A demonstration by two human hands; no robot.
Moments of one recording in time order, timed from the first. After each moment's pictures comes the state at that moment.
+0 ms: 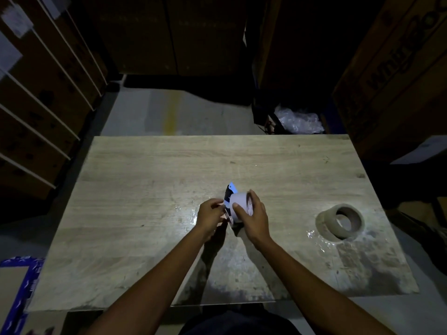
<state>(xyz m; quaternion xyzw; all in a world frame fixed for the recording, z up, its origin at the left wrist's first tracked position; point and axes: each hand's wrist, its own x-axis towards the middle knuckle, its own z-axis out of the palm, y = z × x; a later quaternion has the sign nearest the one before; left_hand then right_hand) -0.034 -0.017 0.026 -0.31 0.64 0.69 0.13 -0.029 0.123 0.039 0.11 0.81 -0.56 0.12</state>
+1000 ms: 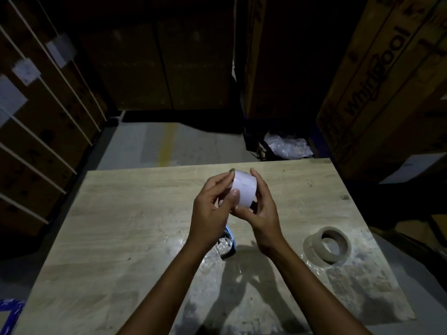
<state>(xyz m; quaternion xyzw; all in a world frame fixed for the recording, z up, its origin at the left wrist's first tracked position) -0.040 0.032 0.208 0.01 0.74 0.66 -0.13 -0.052 0.163 0.186 -0.08 0.65 -0.75 0.02</state>
